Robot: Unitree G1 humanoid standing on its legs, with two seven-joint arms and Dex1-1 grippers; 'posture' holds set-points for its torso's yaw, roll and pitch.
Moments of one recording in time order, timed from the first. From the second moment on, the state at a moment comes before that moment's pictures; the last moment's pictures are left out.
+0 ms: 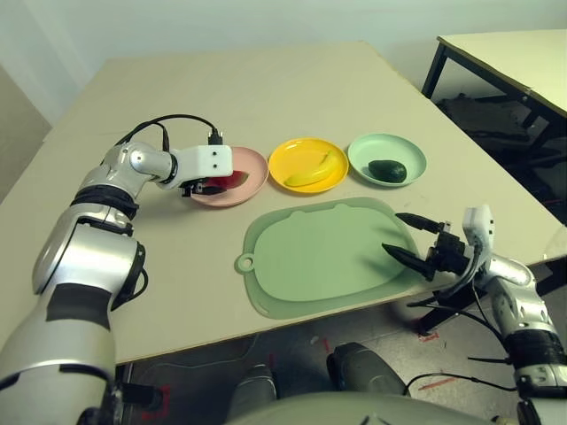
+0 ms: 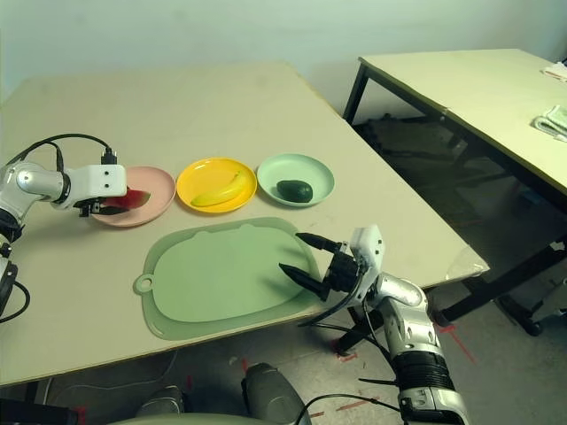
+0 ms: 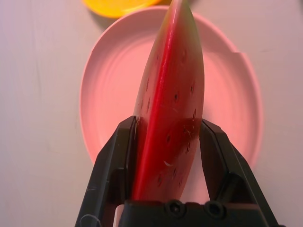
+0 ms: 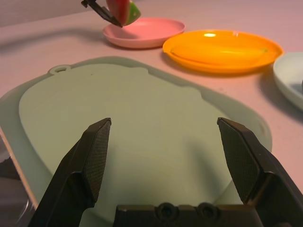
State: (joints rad) left arm -1.09 0.71 -0.43 1.34 0.43 -0.59 -0.83; right arm -0.14 -0.46 -0.09 0.36 0.43 -0.14 1.22
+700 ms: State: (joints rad) left arm -1.07 0.66 -0.43 1.36 0.52 -0.51 -0.76; right arm -0.11 -0.48 -0.09 0.32 0.43 -0.13 1.20
